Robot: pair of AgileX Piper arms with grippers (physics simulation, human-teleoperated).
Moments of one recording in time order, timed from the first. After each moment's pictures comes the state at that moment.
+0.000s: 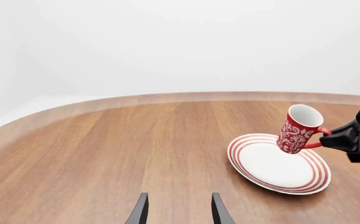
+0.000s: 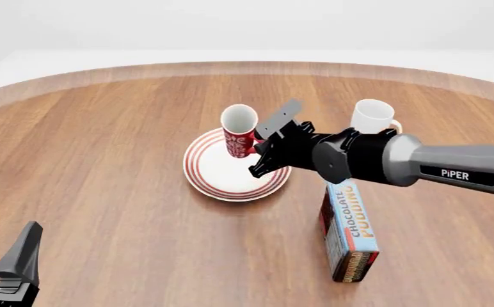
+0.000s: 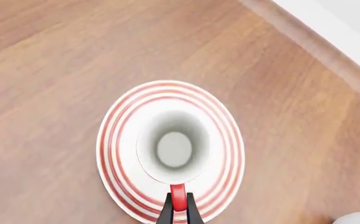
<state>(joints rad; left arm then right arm) 0.00 0.00 0.00 0.00 0.00 0.56 1.79 -1.12 -0.02 -0.27</state>
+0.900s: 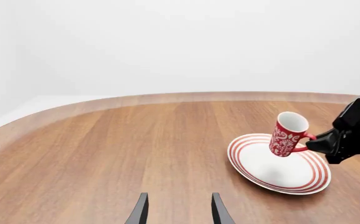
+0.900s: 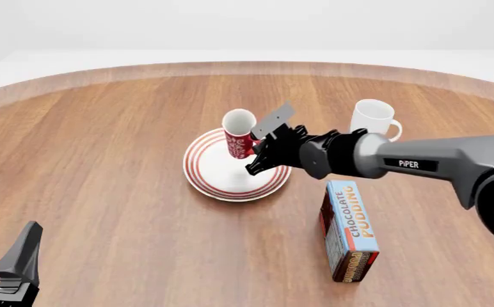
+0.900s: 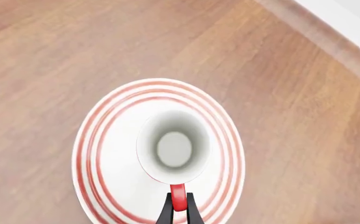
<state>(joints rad) 0.00 0.00 0.00 0.00 0.00 0.53 1.96 -1.23 -0.04 -0.26</state>
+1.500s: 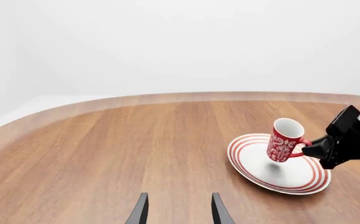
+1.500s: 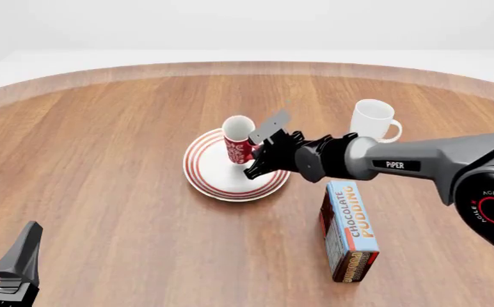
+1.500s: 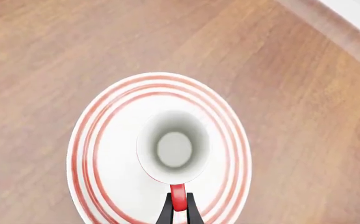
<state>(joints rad) 0.00 0.00 0.00 0.00 0.00 0.53 2.01 -1.25 -0.05 -0.25</state>
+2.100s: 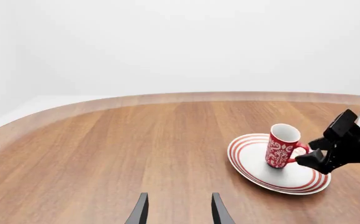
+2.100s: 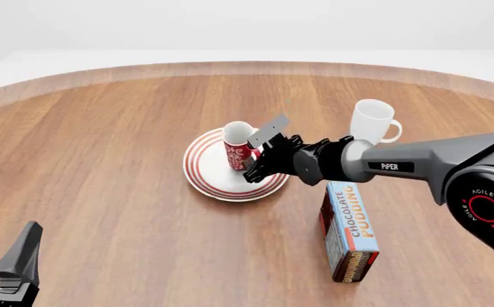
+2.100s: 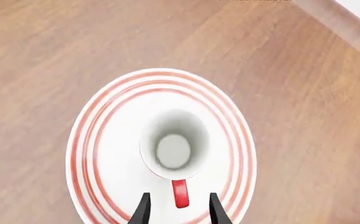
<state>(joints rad) 0.00 0.00 0.00 0.00 0.00 0.53 2.04 -1.25 -0.06 -0.25</state>
